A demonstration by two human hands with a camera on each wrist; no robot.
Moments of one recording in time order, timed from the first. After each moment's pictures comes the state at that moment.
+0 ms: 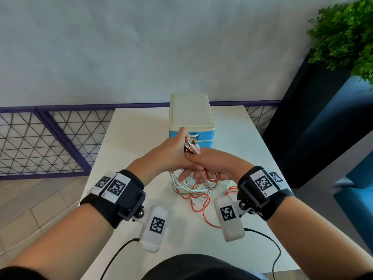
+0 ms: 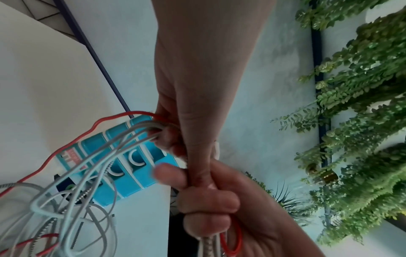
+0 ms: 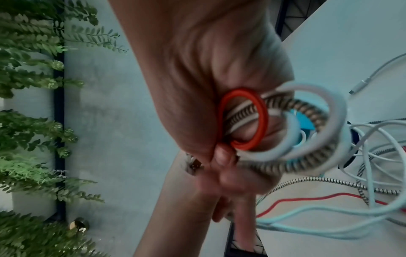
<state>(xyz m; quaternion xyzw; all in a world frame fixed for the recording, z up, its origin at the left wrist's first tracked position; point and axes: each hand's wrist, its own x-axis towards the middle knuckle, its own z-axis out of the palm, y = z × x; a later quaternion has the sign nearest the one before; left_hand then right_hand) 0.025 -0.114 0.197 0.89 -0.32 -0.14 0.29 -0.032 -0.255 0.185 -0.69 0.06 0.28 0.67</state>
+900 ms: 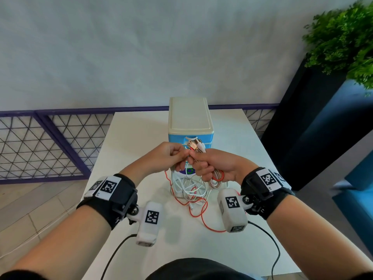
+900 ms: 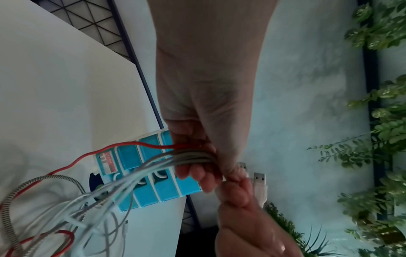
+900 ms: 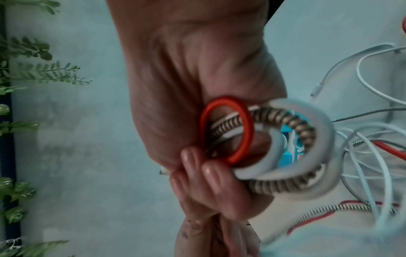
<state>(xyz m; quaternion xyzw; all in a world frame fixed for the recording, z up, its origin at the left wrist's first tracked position) 0.042 -0.094 0.176 0.78 -0.32 -0.26 0.47 -0.034 -0.268 0.191 -0.56 0.07 0.32 0.76</state>
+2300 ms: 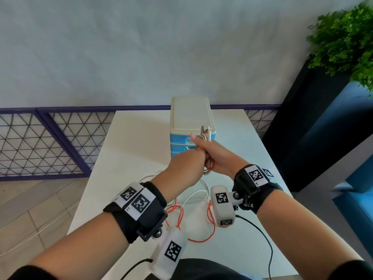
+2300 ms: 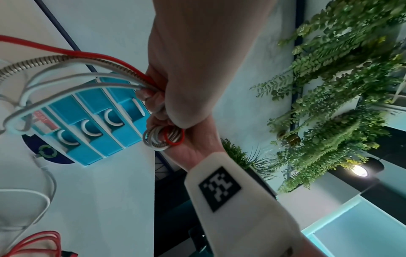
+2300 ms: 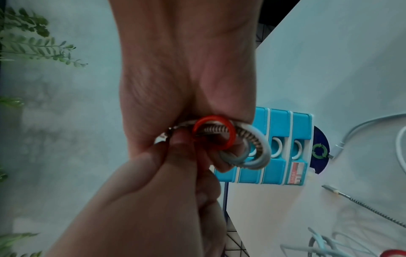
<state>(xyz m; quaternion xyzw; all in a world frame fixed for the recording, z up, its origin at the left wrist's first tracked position) -0.008 -0.145 0.189 0.93 -0.35 -0.05 0.10 -0.004 -0.264 0.175 -0.65 0.15 0.13 0.74</state>
